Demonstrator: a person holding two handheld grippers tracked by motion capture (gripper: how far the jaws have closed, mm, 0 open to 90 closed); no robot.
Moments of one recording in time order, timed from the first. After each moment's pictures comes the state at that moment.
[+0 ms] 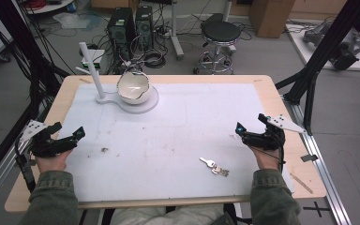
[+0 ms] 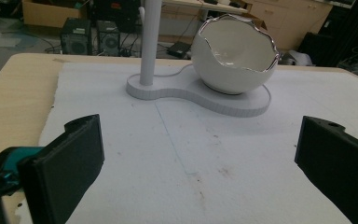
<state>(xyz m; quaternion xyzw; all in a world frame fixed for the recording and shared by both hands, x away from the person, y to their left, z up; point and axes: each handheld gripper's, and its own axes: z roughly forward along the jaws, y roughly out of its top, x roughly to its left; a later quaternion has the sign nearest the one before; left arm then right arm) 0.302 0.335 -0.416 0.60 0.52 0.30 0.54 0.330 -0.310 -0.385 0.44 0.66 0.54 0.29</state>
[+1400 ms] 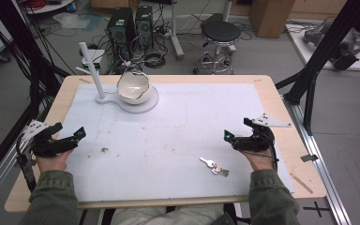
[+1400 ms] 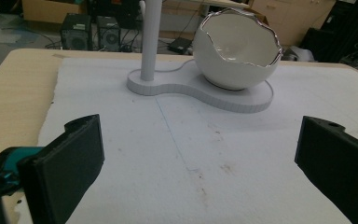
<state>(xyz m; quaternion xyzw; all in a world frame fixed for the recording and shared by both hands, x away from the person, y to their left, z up) 0.304 0.335 -0.418 0.60 0.52 0.30 0.53 0.333 -0.283 -0.384 0.40 0.73 0.51 0.22</state>
